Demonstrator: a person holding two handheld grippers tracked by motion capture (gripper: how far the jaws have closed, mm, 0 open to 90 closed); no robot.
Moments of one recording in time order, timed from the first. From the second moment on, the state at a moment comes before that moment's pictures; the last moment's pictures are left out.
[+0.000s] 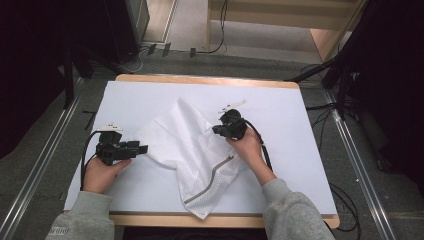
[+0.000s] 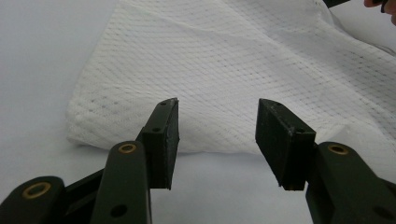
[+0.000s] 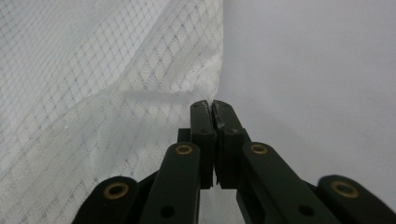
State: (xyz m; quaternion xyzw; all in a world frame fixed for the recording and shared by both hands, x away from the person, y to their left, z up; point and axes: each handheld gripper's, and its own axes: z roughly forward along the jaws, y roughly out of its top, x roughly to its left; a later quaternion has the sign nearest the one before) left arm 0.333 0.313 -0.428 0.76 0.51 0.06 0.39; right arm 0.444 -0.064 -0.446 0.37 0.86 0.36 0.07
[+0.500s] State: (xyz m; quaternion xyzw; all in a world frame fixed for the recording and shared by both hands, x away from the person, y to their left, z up) left arm 0.342 0.300 -0.428 0.77 0.49 0.06 0.40; right arm 0.457 -0.144 -0.442 0.46 0.80 0.37 0.12
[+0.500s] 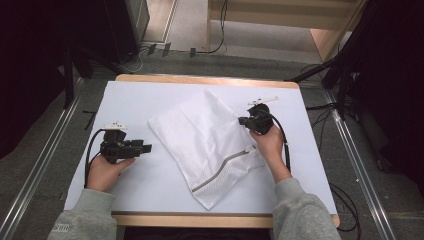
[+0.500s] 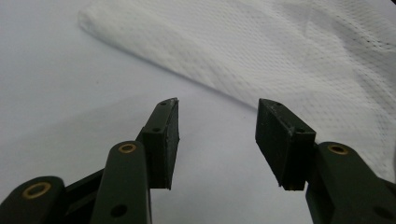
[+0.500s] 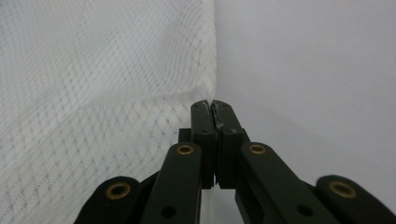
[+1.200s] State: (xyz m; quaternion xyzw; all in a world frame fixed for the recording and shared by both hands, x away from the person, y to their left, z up) left arm 0.349 0.211 -0.456 0.82 0.44 0.01 0.36; right arm 0.402 -0.179 -0.442 0.45 0.80 0.38 0.11
